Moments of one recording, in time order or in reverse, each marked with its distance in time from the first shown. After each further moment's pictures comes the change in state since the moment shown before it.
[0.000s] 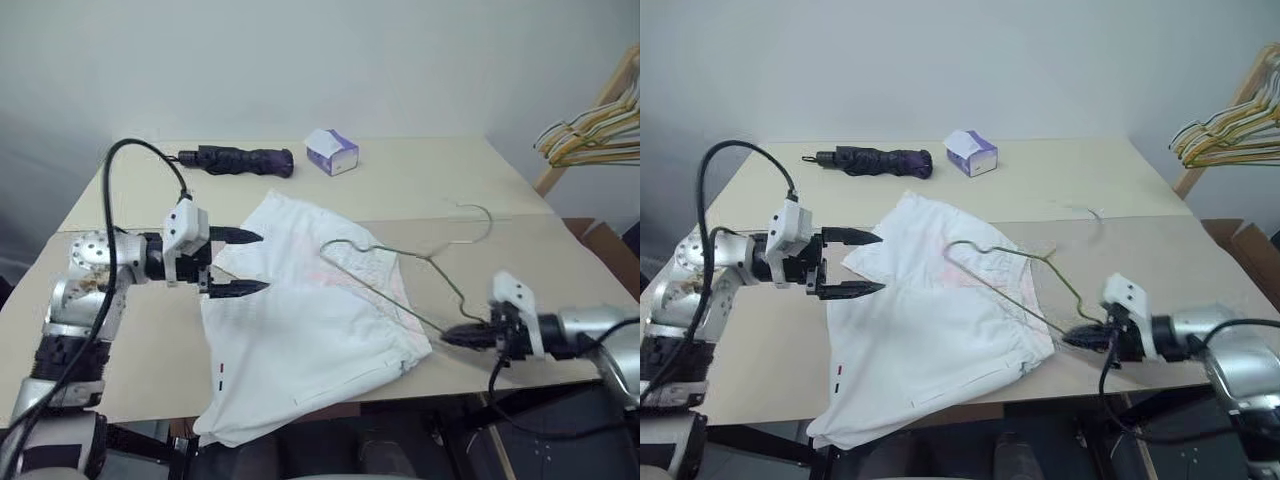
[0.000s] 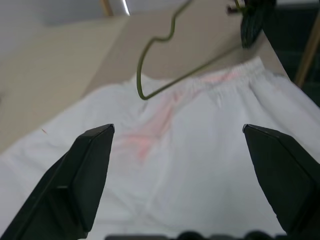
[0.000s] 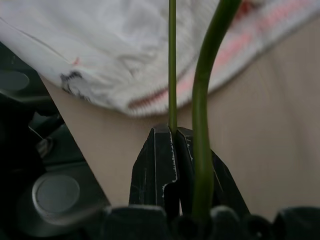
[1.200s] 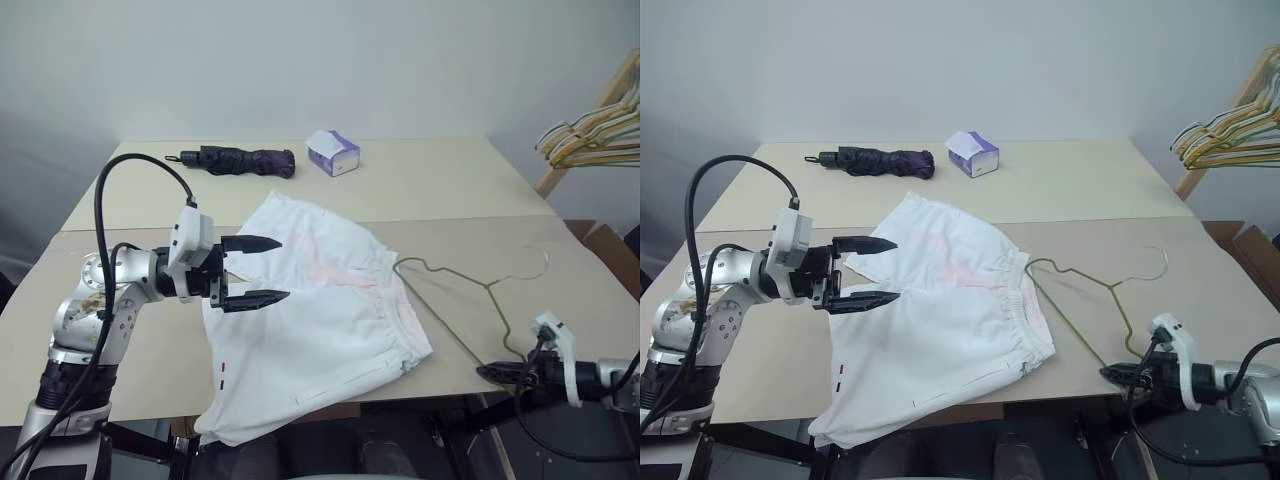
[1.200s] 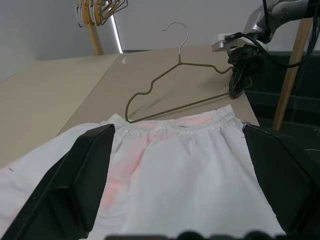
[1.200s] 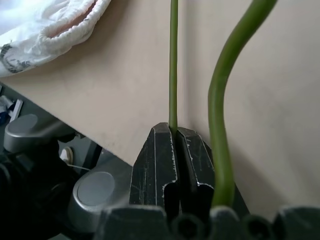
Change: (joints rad) left arm 0.050 0.016 -0.005 -0.160 -0.076 0.093 0.020; right arm 0.074 -0.012 -0.080 0.124 0.103 0.252 -0.041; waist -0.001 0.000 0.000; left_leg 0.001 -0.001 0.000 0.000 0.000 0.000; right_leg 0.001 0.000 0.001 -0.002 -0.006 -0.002
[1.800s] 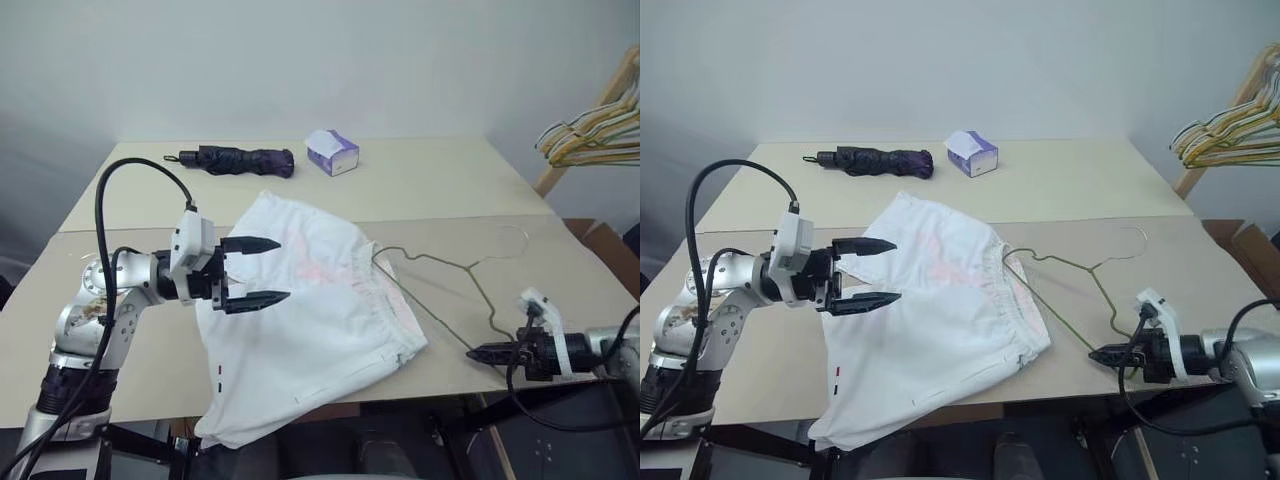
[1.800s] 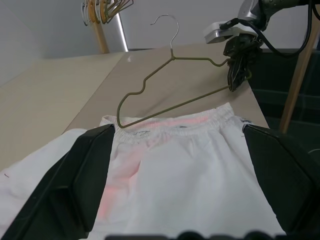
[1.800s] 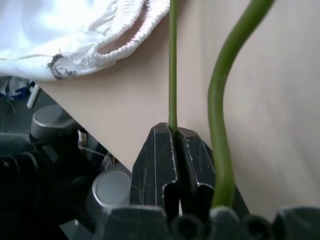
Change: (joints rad) left arm 0.023 -0.004 0.000 -0.011 0.008 -0.025 0.031; right arm -0.230 -0.068 0.173 0.061 -0.026 0.053 0.105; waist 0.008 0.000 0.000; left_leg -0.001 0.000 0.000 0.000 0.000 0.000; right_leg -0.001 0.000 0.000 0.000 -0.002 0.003
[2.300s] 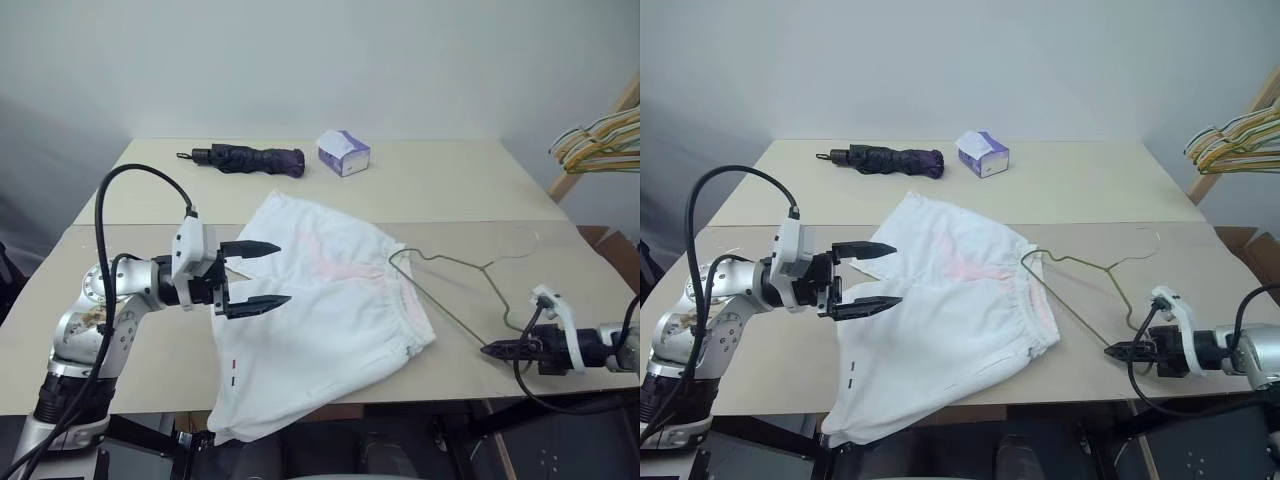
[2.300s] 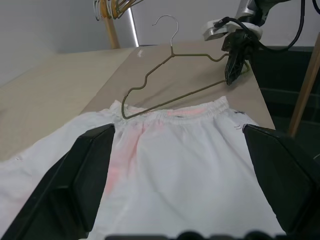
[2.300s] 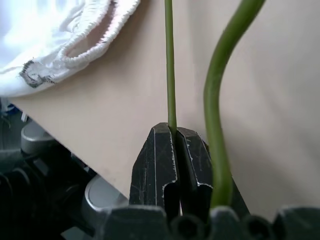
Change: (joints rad) left arm 0.040 0.003 0.002 -0.043 -0.001 0.000 0.034; right arm -0.073 -0.012 -0.029 0.179 -0.016 0.068 -0.011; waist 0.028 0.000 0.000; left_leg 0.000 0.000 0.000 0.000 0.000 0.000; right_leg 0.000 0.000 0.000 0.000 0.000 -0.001
